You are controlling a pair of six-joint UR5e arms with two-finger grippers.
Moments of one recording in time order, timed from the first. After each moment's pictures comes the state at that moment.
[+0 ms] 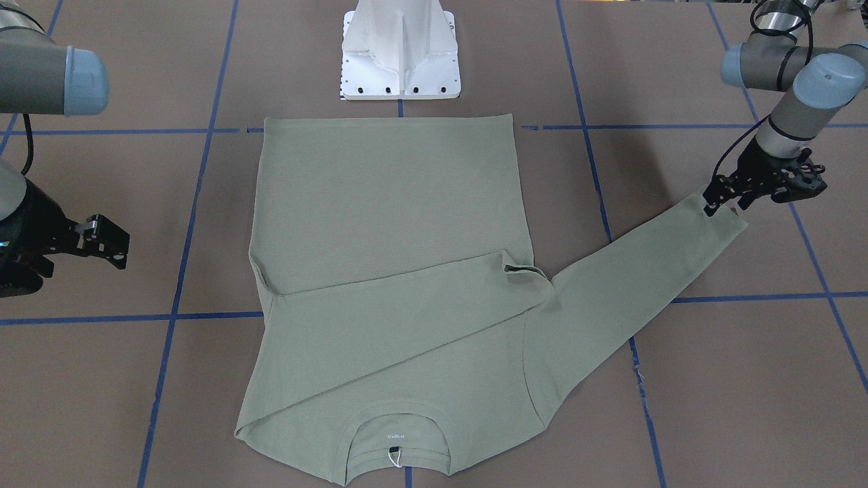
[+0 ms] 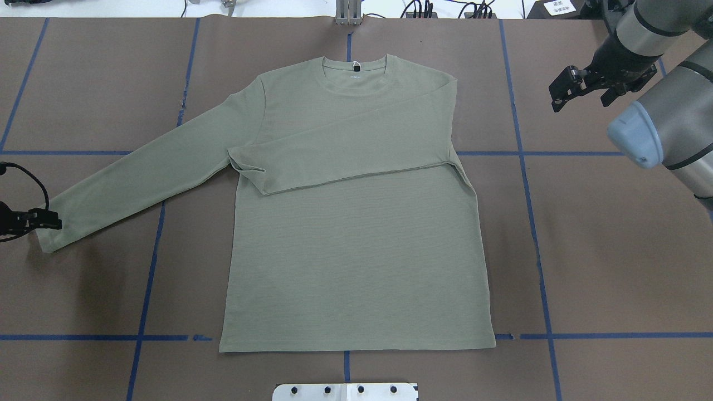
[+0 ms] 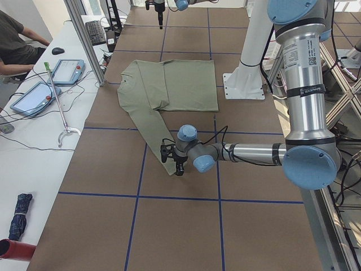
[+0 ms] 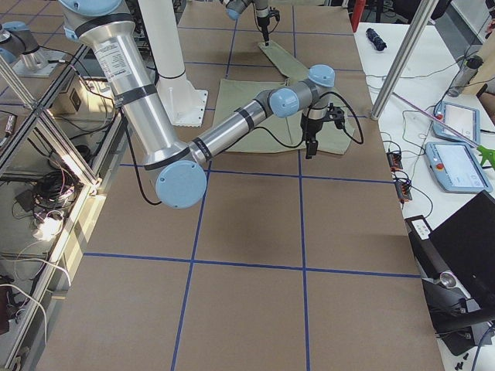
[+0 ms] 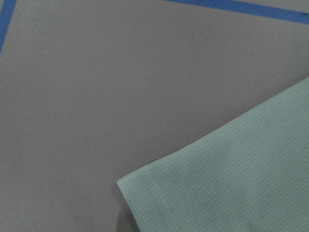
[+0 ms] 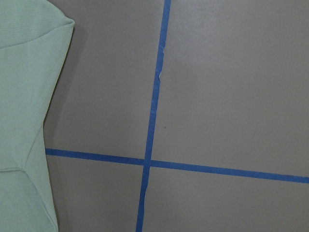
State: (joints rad) left arm -0.86 -1.39 -1.60 -2.42 -1.98 -1.11; right arm 1.09 -1.15 1.75 -1.74 2.20 0.53
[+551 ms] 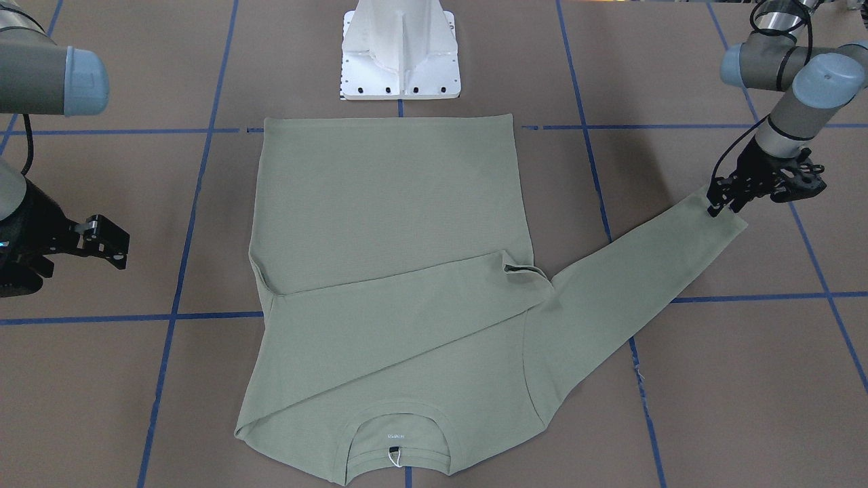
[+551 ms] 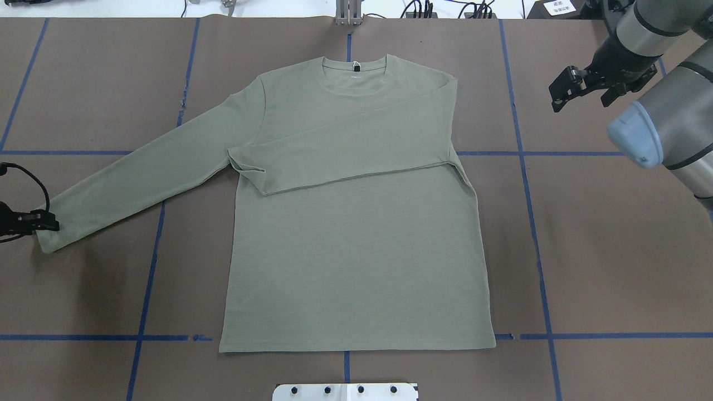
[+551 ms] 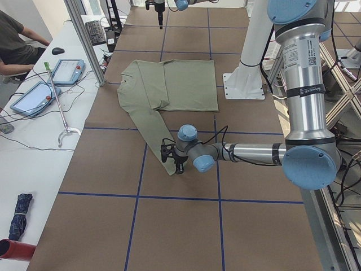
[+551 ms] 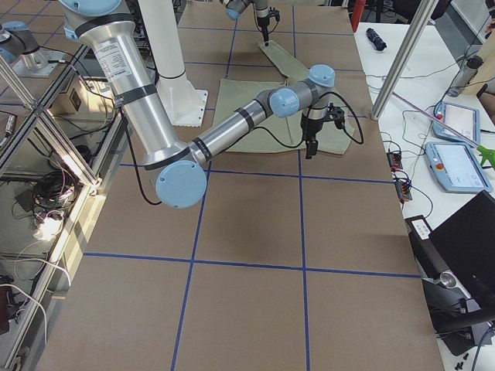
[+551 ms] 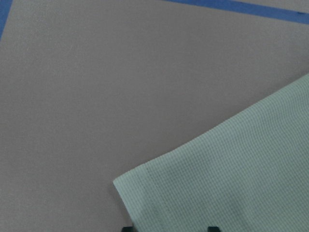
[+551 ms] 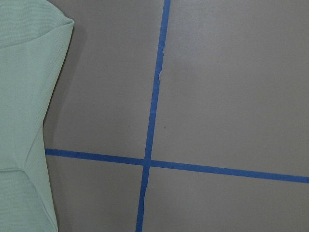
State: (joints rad) left arm -0.86 -1.39 -1.60 -2.42 -1.98 -1.11; right arm 1.09 -1.15 1.75 -1.74 2.20 0.53
